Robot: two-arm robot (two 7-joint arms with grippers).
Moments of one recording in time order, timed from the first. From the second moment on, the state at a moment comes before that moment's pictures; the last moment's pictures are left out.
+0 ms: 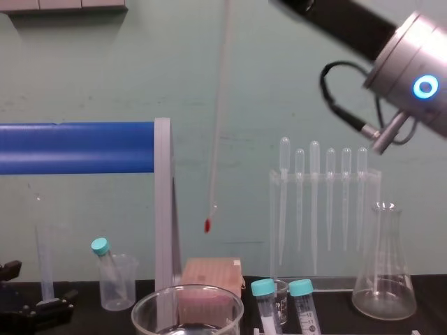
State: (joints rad) left arm -0.20 0.60 0.45 -1.41 -0.25 -0.12 0.03; right arm 0.54 0.28 -0.47 -1.45 0.86 -0.18 0.77
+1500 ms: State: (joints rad) left arm -0.20 0.60 0.45 -1.41 -0.25 -0.12 0.03; right arm 0.59 0.19 -0.60 -1.12 0.75 -0.19 0.85
